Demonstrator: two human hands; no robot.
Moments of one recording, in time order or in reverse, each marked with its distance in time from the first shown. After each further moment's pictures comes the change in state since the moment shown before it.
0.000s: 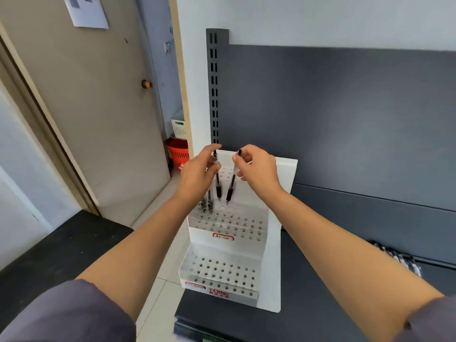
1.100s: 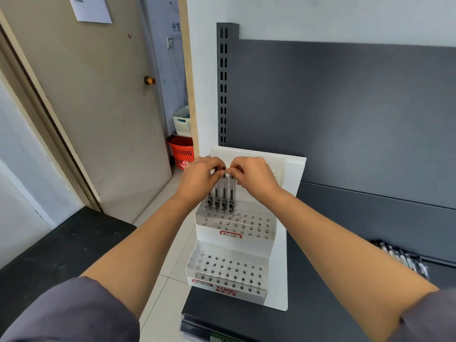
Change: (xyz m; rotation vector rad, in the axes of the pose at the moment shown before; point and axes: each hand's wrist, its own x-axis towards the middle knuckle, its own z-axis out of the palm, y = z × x) left_hand -0.002 -0.019 -0.009 0.200 -0.144 0.022; right_hand 0.001 0.003 0.020 -0.460 -0.215 -0.234
